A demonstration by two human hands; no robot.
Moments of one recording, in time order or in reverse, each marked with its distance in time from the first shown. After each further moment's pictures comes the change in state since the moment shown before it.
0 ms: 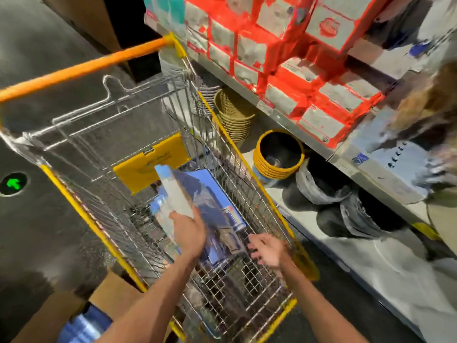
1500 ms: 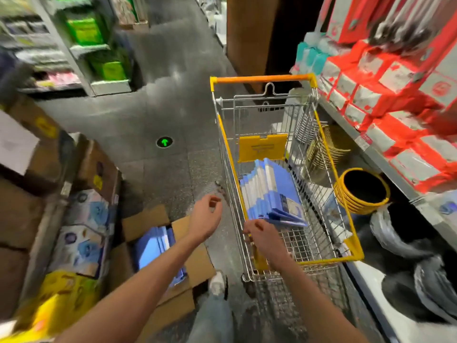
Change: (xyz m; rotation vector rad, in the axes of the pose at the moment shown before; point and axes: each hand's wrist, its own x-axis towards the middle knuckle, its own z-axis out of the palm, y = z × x) left_hand -0.215 -0.144 -0.216 -0.069 0.120 0.197; right_hand -0.207 0.061 0.126 -0.317 -0.320 -0.408
